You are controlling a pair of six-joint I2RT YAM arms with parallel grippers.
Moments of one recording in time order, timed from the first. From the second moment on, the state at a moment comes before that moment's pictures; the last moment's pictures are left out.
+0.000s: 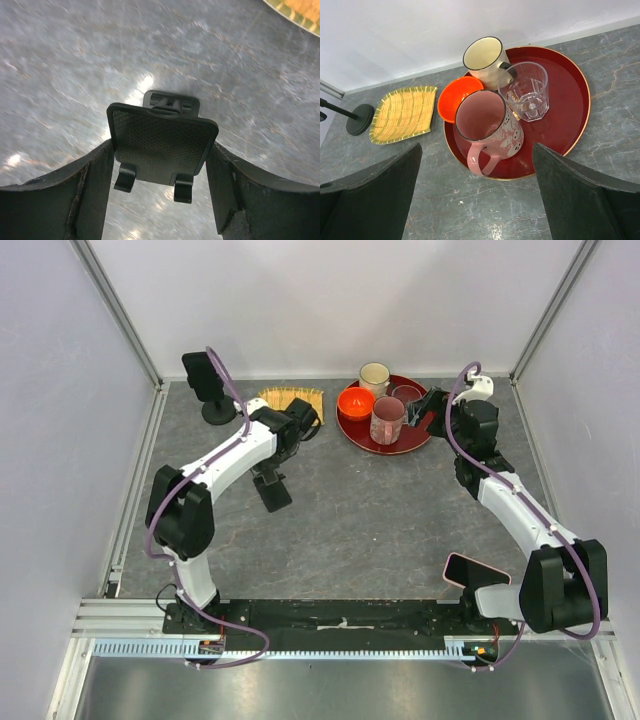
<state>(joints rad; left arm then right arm) -0.57 1.84 1.57 -1.10 -0.68 -1.17 0.17 1.31 0.91 0.23 -0.03 0.43</state>
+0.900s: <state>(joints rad) -0.04 1.51 1.22 -0.26 -0.21 0.02 0.16 1.40 0.91 0.27 -0.08 0.46</state>
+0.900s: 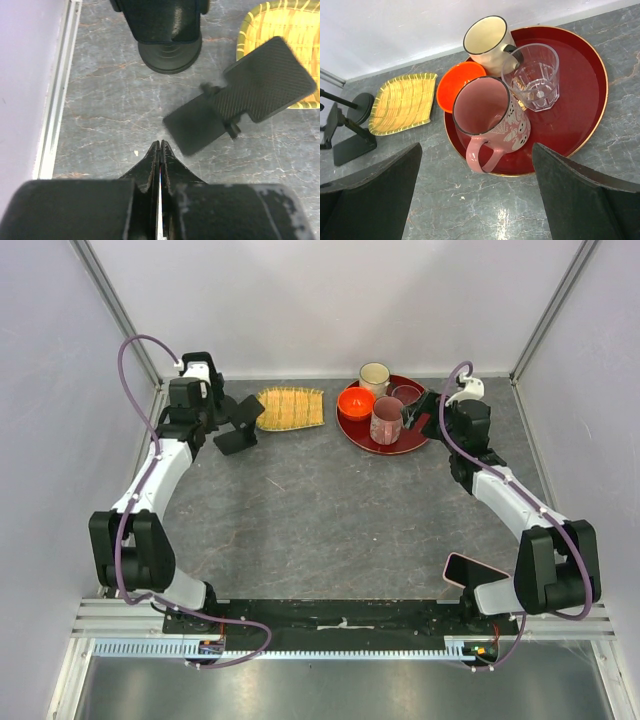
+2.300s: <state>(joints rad) 0.15 1.85 1.31 -0.10 0.13 -0.41 0.16 1.47 0.91 0.28 -0.13 0.47</state>
